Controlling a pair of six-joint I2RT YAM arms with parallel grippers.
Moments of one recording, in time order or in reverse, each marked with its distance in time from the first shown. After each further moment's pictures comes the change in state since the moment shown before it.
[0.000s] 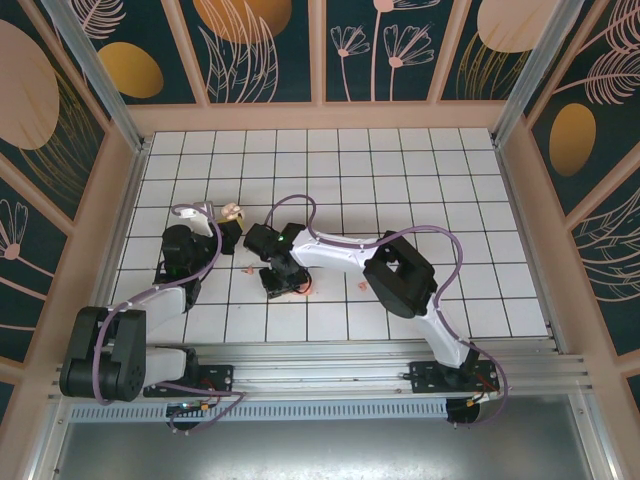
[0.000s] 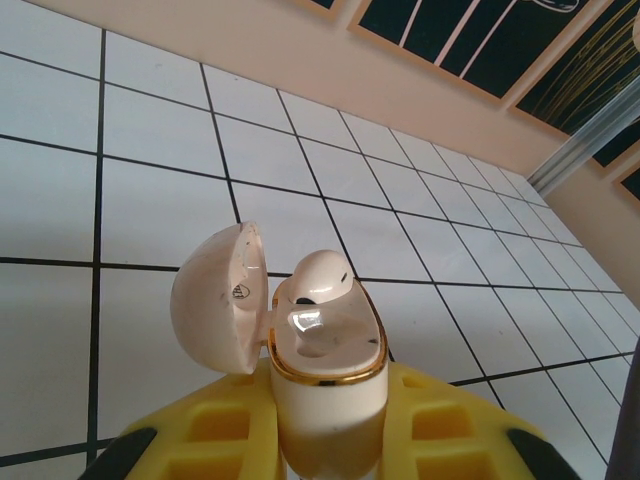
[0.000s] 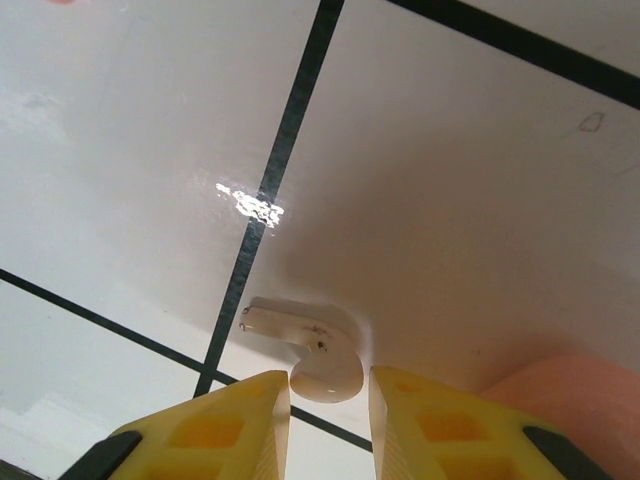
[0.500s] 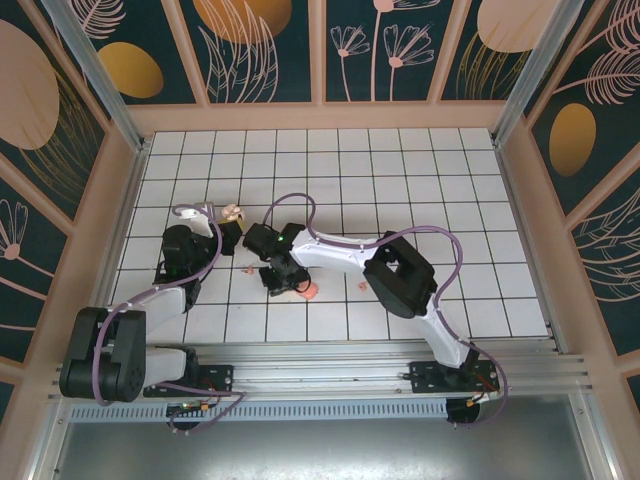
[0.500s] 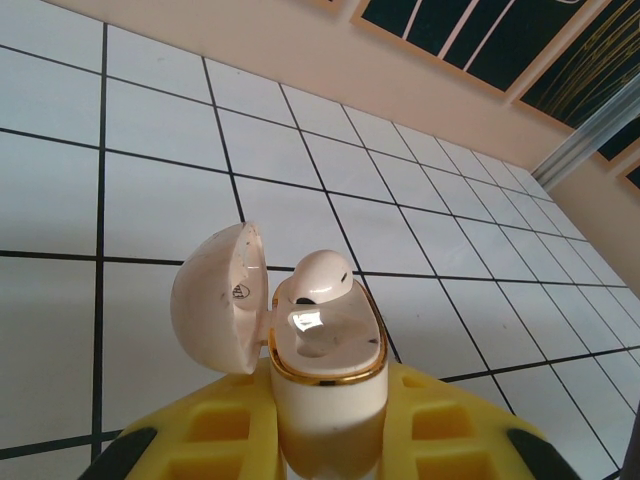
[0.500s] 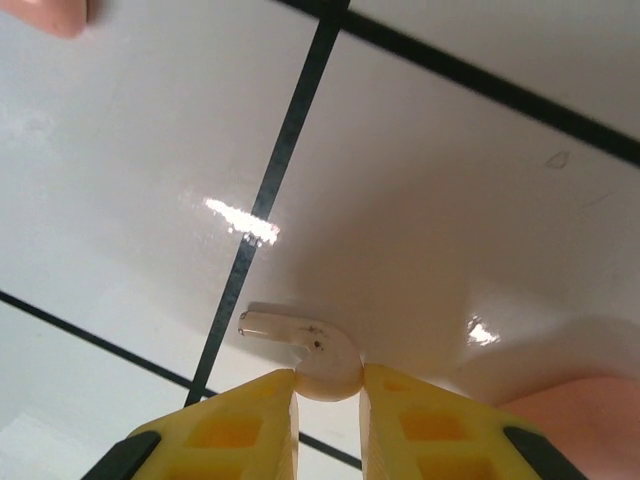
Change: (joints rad) left arm 0.000 -0.005 0.000 -0.015 0.000 0.010; right arm 0.001 -0.007 -0.002 0.016 0.049 -0.019
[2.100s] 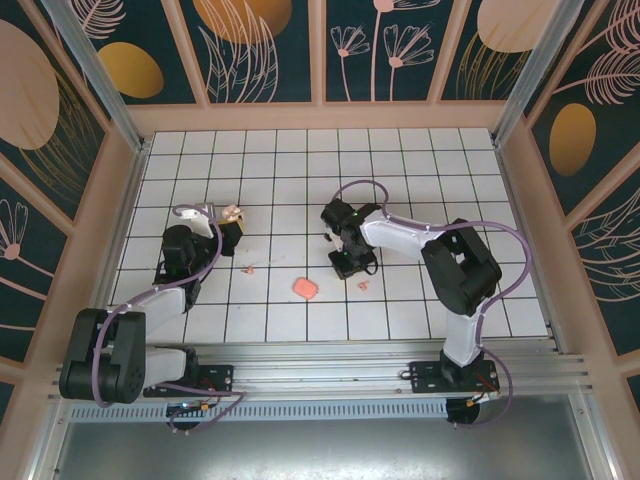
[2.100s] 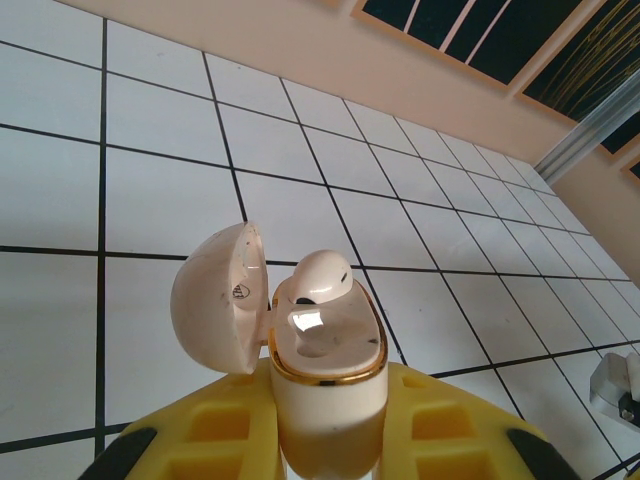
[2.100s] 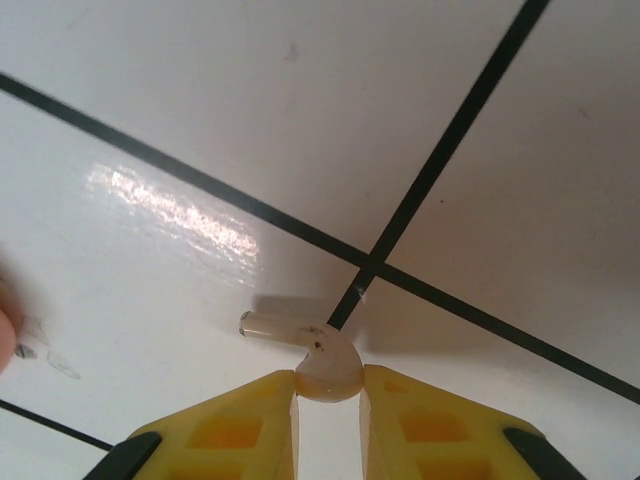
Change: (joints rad) left arm 0.000 -0.010 0.000 -0.021 0.002 0.011; right arm -0.341 -0.325 -0.465 0.033 0.018 -0.438
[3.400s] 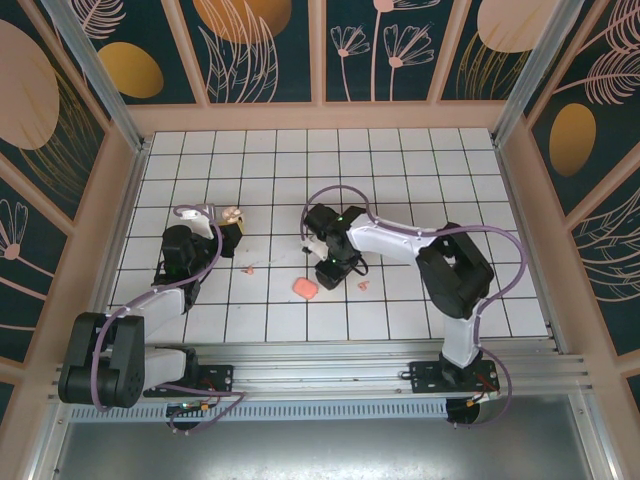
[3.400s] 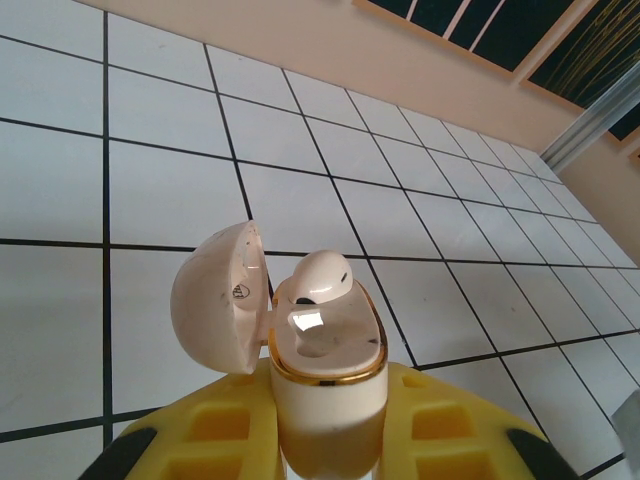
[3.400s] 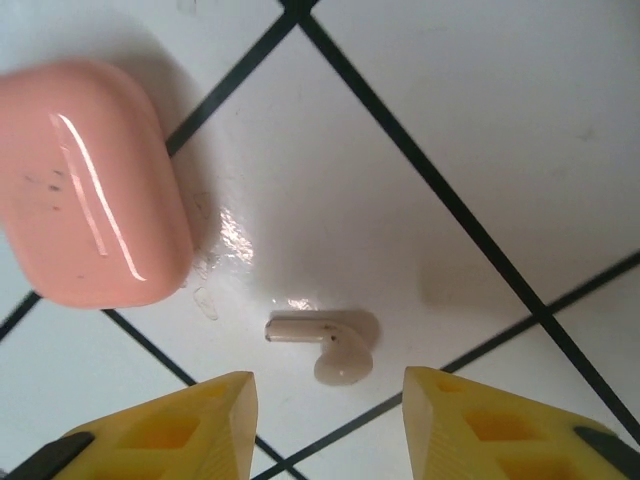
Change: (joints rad) left arm 0.000 -0.019 0.002 -0.042 0.000 0.026; right arm 0.103 -0.005 0.077 -0.046 -0.018 -0.196
